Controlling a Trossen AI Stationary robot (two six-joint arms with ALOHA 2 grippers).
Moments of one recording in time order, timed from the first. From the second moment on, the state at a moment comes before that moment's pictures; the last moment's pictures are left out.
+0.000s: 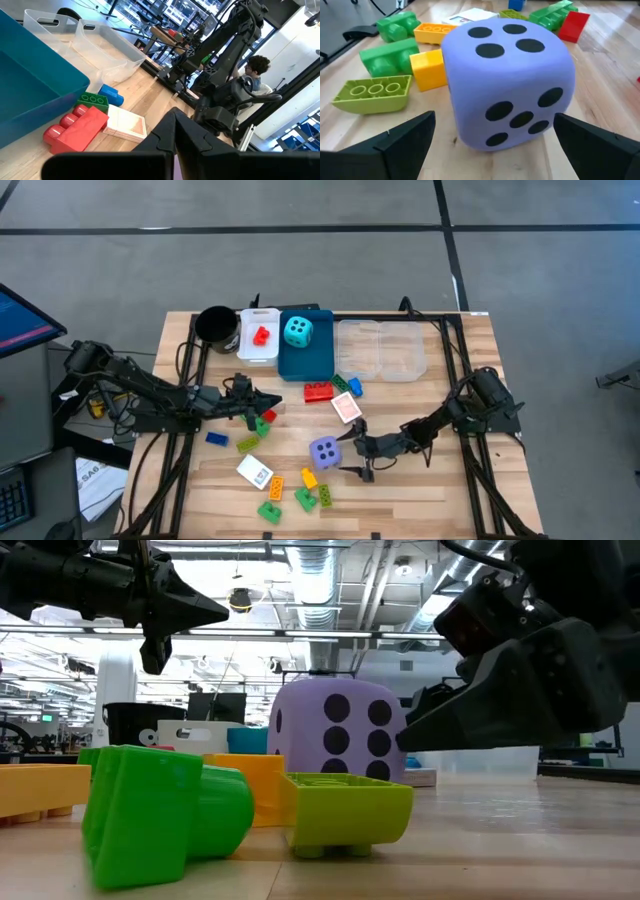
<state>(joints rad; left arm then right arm) -0.27 1.01 0.22 0.71 -0.49 -0.66 0.43 1.94 0.56 0.98 0.32 0.16</state>
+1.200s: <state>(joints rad) -0.27 1.03 0.22 0.71 -0.49 -0.66 0.46 1.94 0.56 0.81 0.58 0.23</state>
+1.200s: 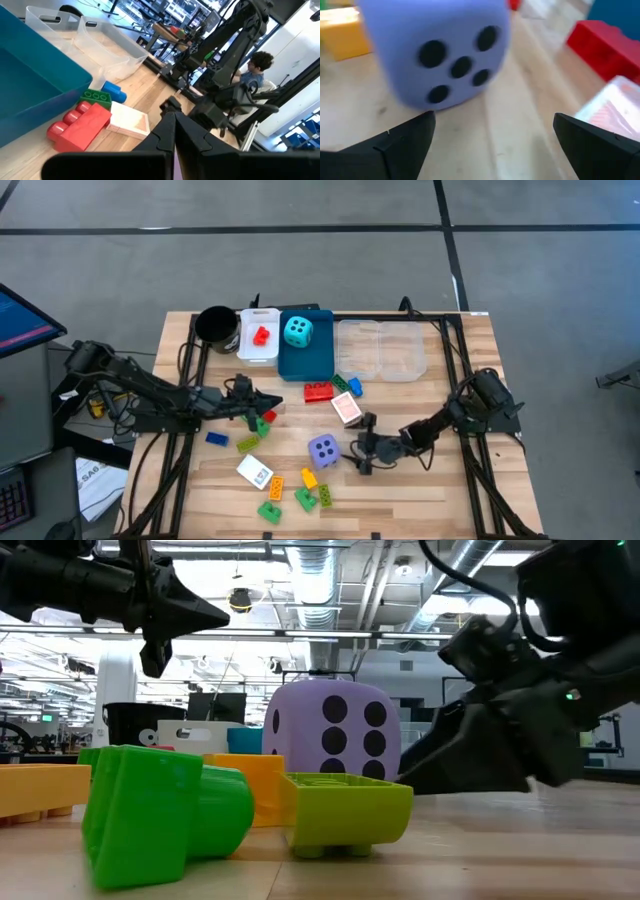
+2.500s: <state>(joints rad) -0.27 1.13 0.22 0.77 -0.49 -0.70 0.49 1.94 0.56 0.98 0.41 0.22</state>
